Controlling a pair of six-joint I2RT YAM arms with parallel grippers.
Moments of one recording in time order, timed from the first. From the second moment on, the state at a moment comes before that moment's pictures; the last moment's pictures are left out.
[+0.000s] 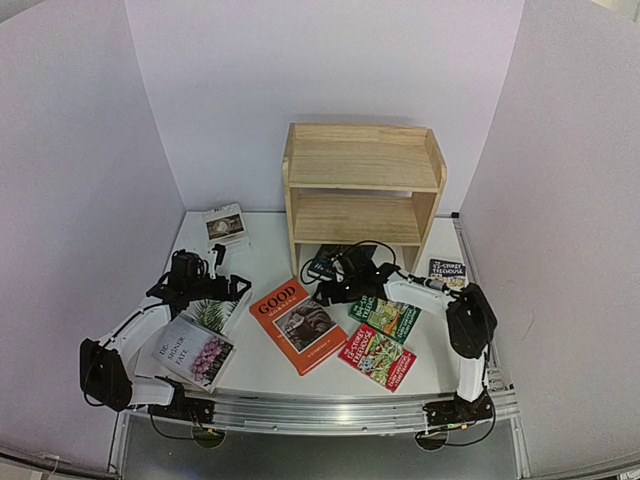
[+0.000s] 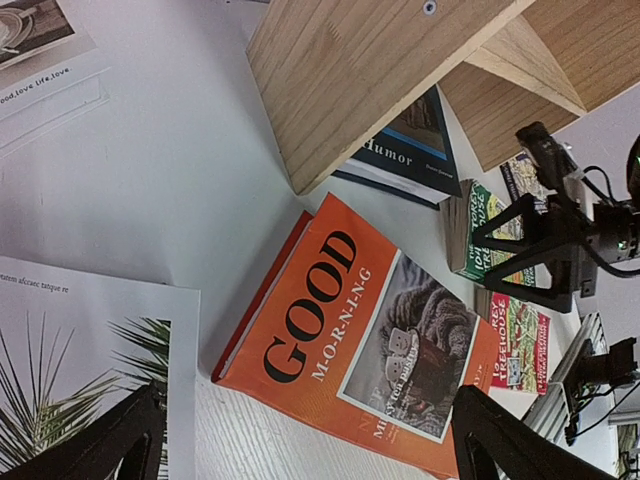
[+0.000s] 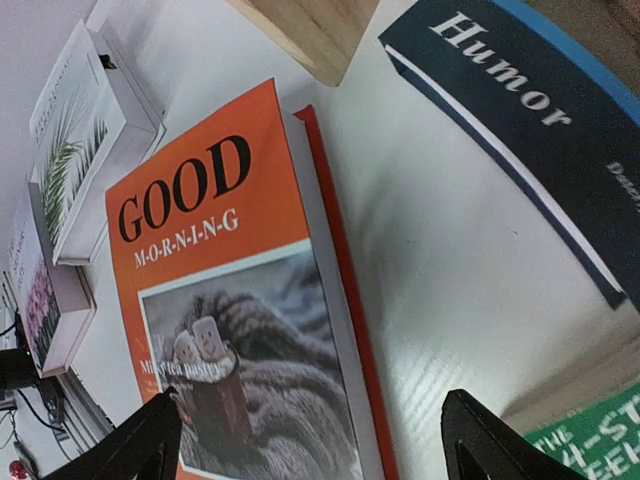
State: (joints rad) left arm -0.31 1.26 0.86 -0.29 0.44 -0.29; right arm 0.76 2.04 1.54 -0.43 -0.27 0.49
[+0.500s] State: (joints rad) left arm -0.31 1.25 0.86 -0.30 0.44 -0.31; right arm 0.76 2.27 1.68 -0.44 -0.46 0.51
